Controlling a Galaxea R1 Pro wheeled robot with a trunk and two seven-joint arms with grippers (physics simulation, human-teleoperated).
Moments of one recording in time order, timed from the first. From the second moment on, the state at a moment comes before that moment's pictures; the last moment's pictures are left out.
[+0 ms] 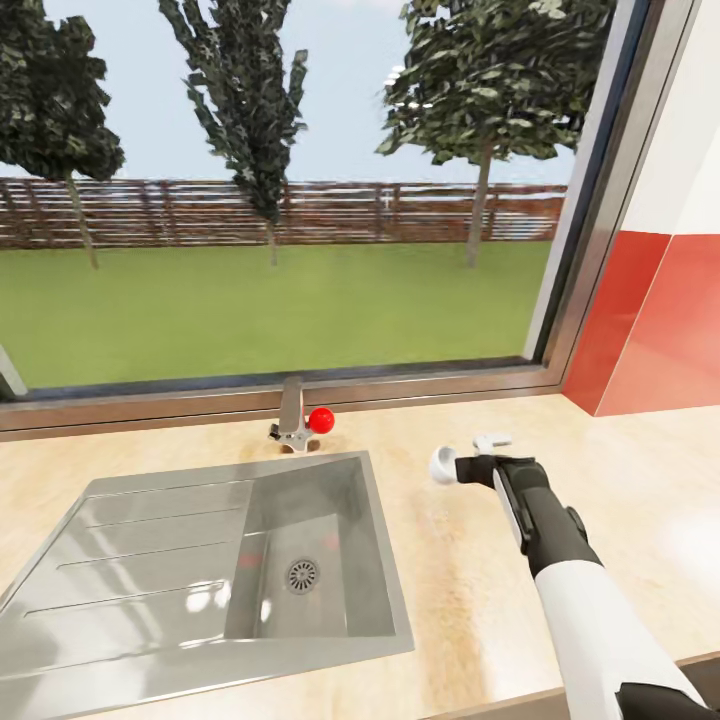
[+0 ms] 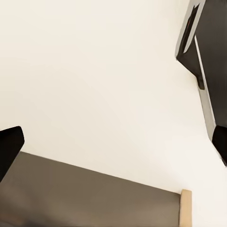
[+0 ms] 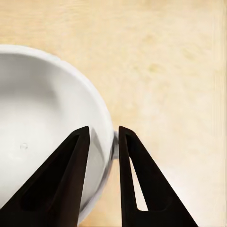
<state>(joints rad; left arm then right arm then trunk) 0.12 0.04 0.60 -0.12 -0.43 0.06 0.21 -0.78 0.02 -0.11 -0.94 0.24 0.68 0.20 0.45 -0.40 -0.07</state>
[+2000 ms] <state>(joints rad) 0.09 0.03 0.61 -0.12 -0.42 0.03 0.21 -0.78 0.03 -0.11 -1.00 0.24 0.69 0.21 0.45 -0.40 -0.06</state>
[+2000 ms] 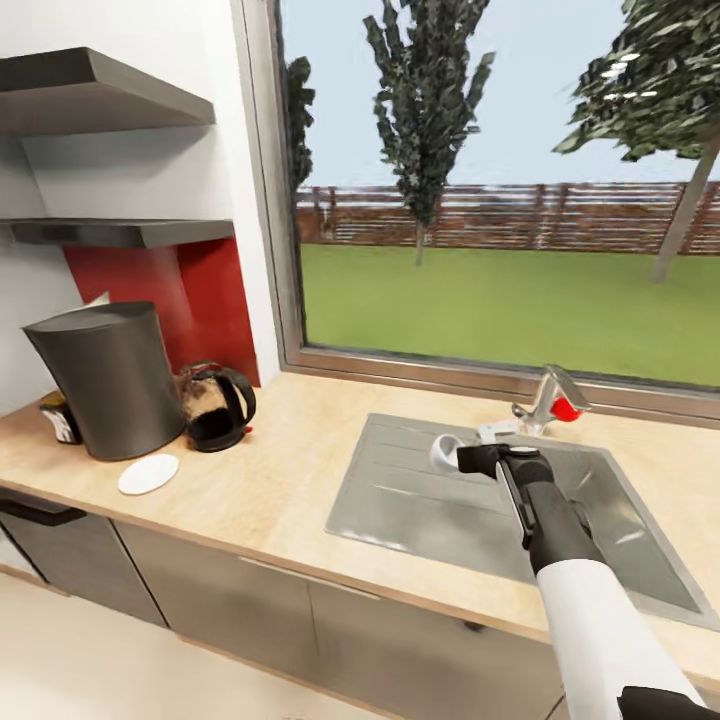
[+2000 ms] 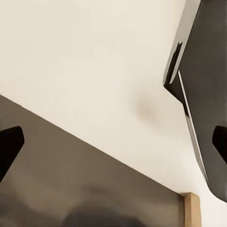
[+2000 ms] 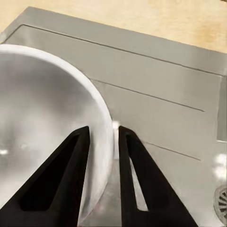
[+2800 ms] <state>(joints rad) 0.08 0.02 0.61 -0.13 -0.42 0.03 0.21 -0.78 0.05 -0.11 -1.00 0.24 0.69 0.21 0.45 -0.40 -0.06</state>
